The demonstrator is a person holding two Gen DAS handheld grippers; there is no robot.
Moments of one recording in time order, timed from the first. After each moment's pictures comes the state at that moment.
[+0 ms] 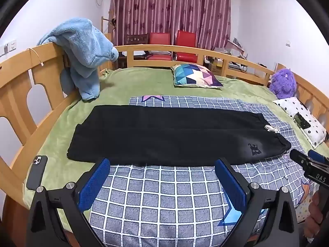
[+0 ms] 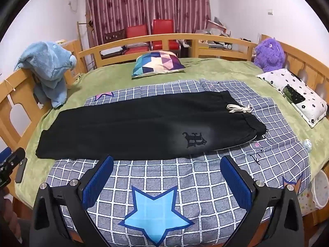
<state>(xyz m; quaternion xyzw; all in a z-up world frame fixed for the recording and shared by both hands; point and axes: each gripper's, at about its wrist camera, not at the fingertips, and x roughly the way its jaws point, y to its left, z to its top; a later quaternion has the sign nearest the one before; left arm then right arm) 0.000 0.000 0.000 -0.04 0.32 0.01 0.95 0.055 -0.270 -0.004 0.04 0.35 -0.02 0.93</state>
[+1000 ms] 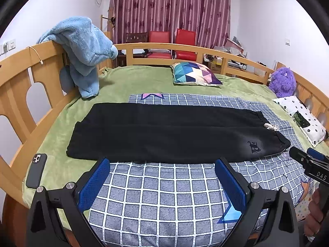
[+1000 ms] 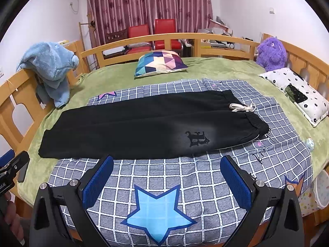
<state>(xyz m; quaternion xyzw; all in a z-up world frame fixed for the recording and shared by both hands) -0.004 -0.002 -0.003 -0.03 0.33 0.01 0.94 0.054 -0.266 -0.005 0.04 0.35 -0.02 0.93</state>
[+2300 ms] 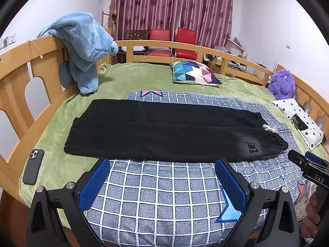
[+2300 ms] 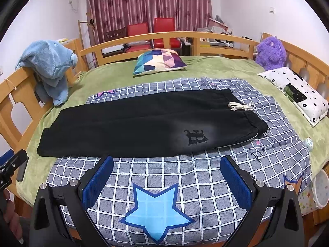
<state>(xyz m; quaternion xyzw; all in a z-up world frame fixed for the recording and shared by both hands) -0.004 0.000 -0.004 -0.05 0.33 0.01 0.94 0.050 -0.274 -0.009 0.04 0.36 -0.02 0.93</state>
